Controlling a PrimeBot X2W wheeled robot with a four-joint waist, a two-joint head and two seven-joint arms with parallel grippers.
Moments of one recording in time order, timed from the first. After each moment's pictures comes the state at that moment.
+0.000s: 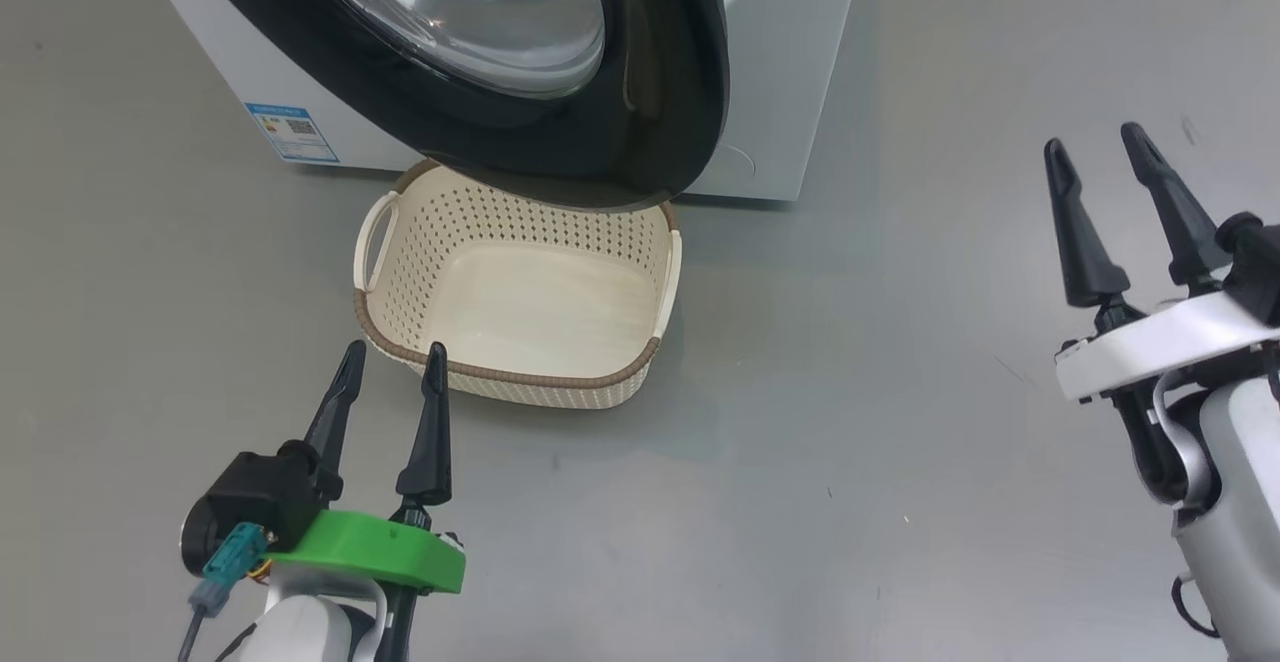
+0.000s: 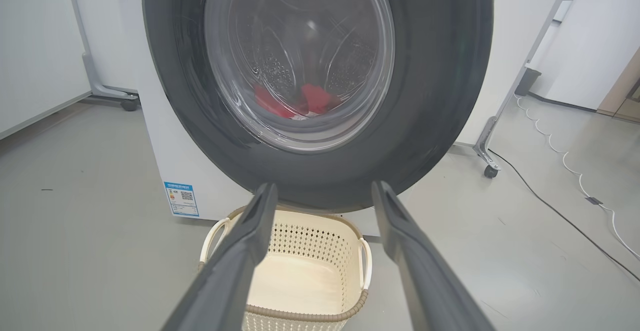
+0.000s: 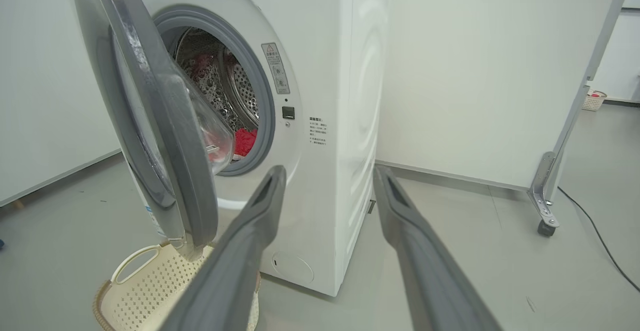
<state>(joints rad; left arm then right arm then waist) -0.13 0.03 -0.25 0.15 -0.44 -0.06 -0.25 -0.32 -0.36 0.26 0.13 0.48 0.06 -0.18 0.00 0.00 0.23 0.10</state>
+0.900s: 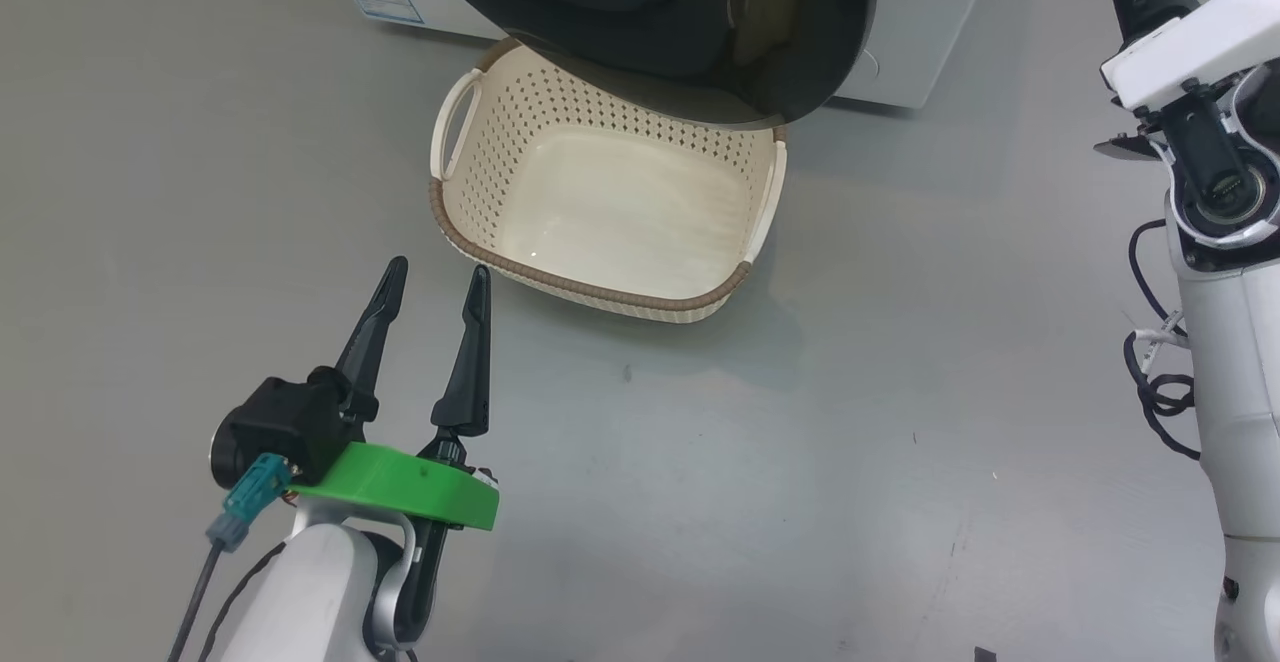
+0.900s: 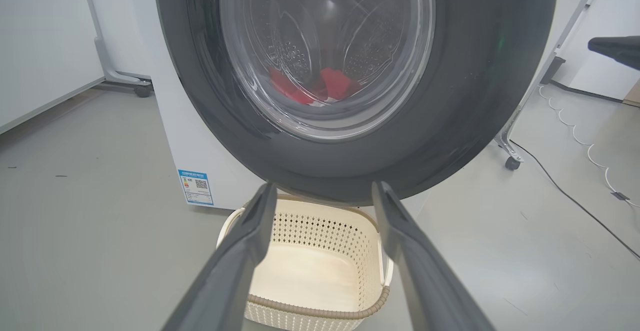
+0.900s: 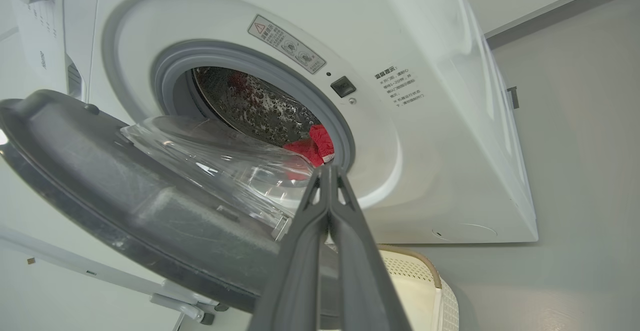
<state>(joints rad) -0.25 0.03 -0.33 0.14 -0.47 -0.07 -0.25 -0.74 -0.21 0.13 0.28 0.99 0.07 0.25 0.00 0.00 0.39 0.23</state>
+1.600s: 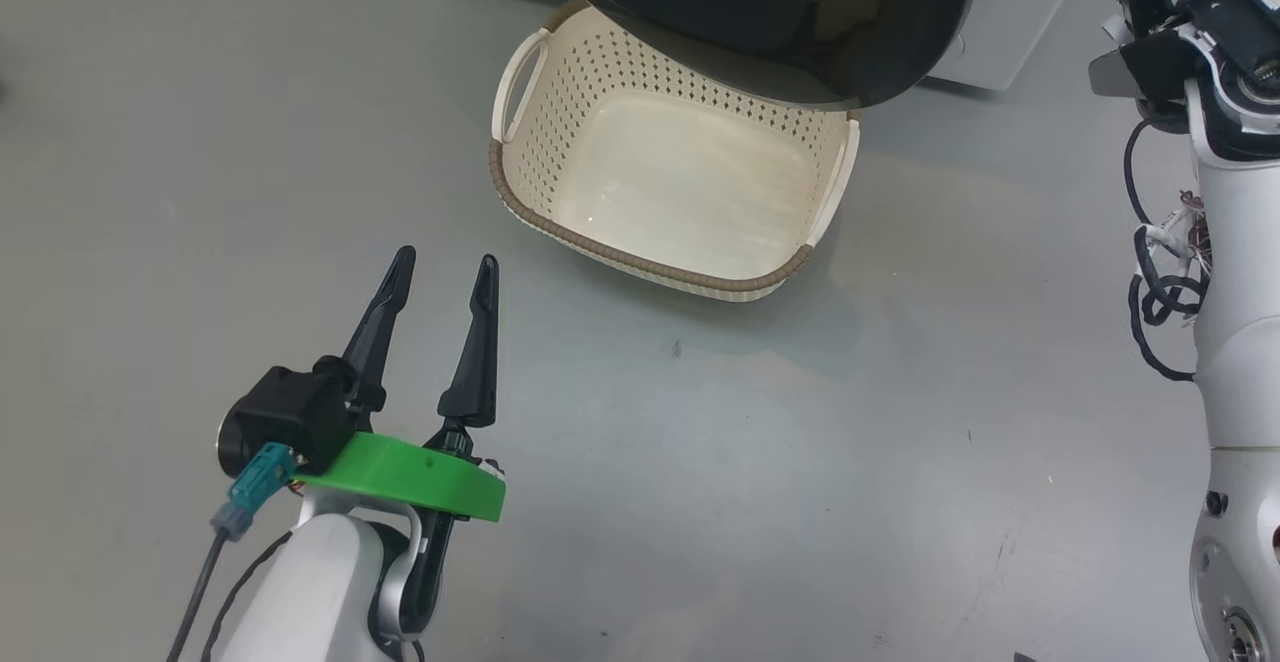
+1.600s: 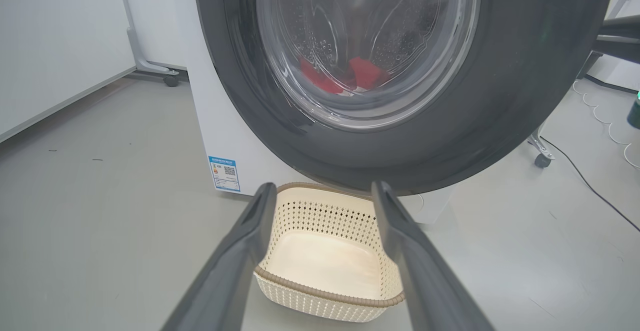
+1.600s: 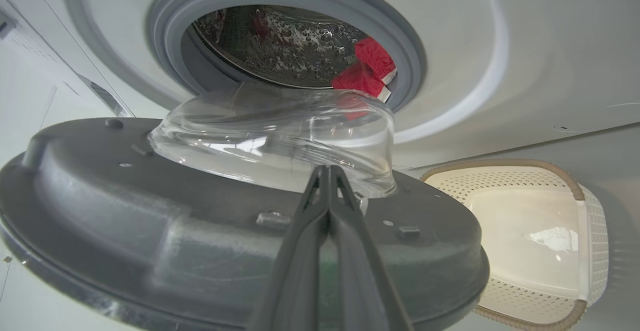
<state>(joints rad) -0.27 0.03 -0.34 0.15 -0.48 -0.07 -0.25 -0.91 -0.15 0.05 0.42 1.25 -0.02 0.50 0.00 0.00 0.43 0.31</state>
